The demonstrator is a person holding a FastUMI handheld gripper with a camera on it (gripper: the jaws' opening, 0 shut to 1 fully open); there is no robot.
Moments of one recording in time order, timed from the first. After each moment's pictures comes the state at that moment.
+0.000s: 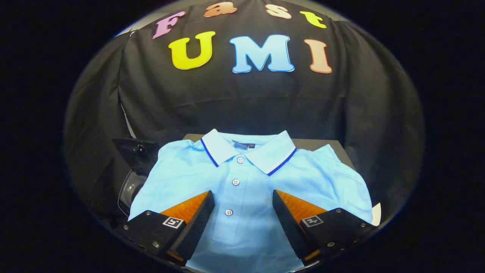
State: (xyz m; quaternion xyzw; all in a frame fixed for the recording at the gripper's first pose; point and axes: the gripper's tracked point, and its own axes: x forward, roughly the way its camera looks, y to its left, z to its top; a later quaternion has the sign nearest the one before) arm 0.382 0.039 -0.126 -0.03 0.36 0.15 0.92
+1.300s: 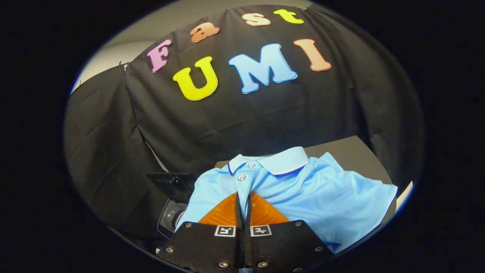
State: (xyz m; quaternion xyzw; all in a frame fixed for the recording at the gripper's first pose) arm 0.375 0.068 -0.065 0.14 0.29 0.21 0.92
